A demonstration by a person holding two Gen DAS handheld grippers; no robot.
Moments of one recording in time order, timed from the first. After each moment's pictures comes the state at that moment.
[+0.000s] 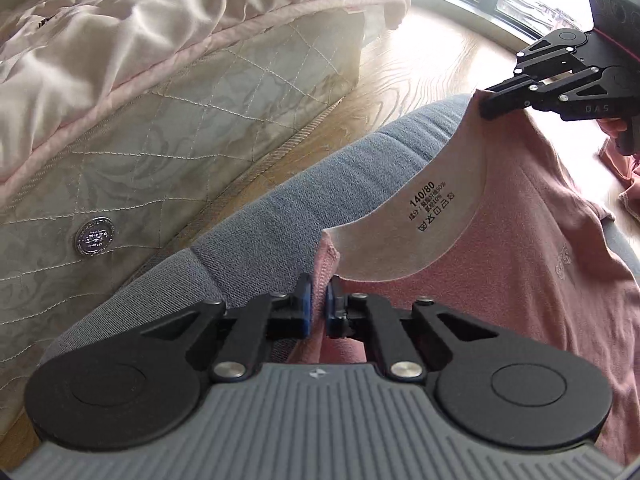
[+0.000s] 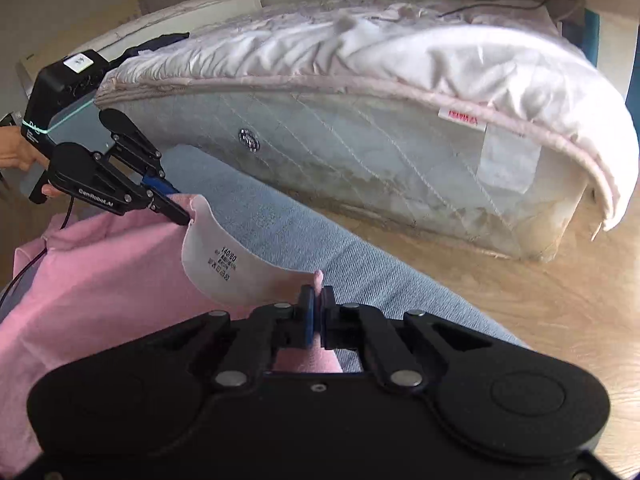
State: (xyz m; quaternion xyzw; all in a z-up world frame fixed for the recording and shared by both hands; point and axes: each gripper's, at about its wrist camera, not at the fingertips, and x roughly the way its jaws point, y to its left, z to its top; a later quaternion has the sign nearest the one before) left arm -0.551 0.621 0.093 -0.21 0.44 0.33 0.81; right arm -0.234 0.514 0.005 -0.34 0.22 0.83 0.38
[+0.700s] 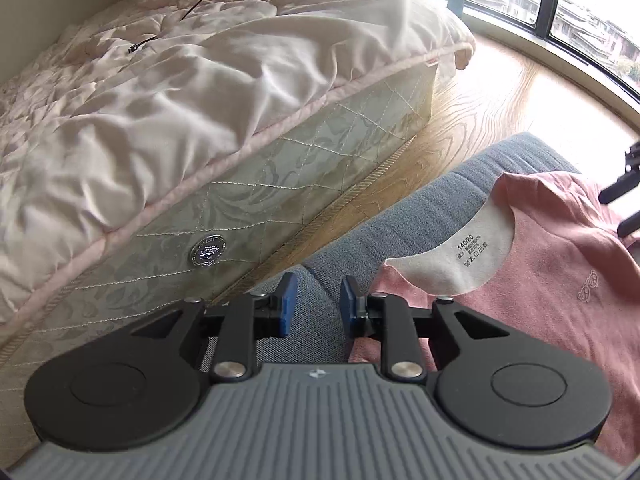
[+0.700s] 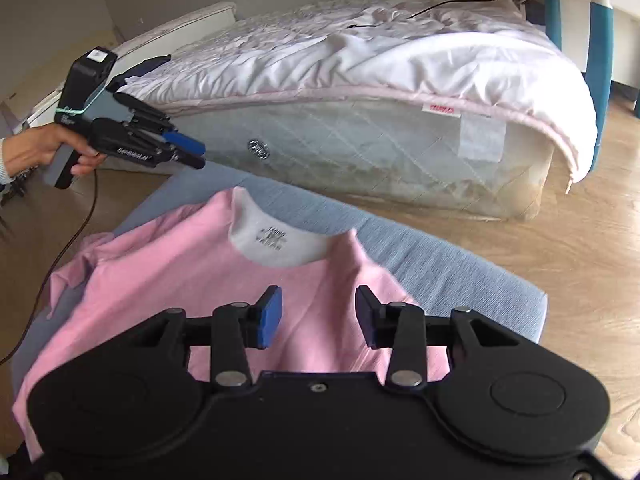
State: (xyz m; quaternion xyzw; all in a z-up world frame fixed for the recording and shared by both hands) left arm -0.587 0.613 0.144 -0.19 0.42 0.42 0.79; right arm -0.220 0.457 0.029 -0.33 0.29 0.81 0.39
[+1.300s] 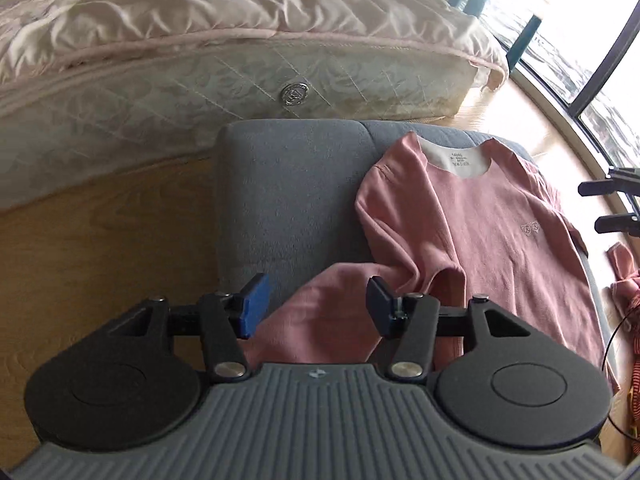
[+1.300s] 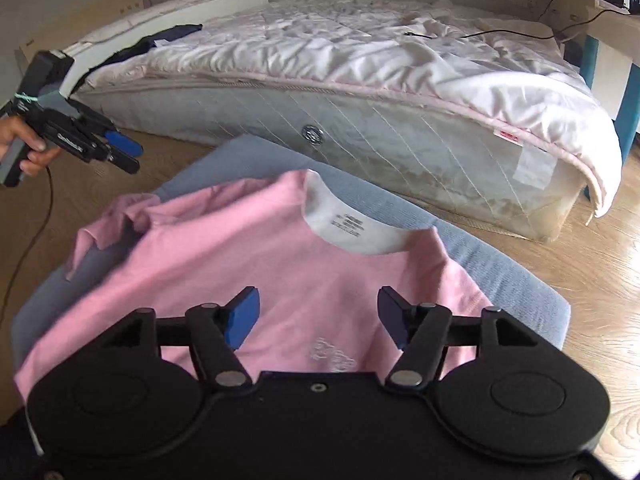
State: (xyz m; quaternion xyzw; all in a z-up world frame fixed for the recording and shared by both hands) left arm -0.756 0.436 0.153 -0.36 0.32 0.49 0.73; right arm -0.294 0.397 0.063 -0.37 0.24 0.82 0.38
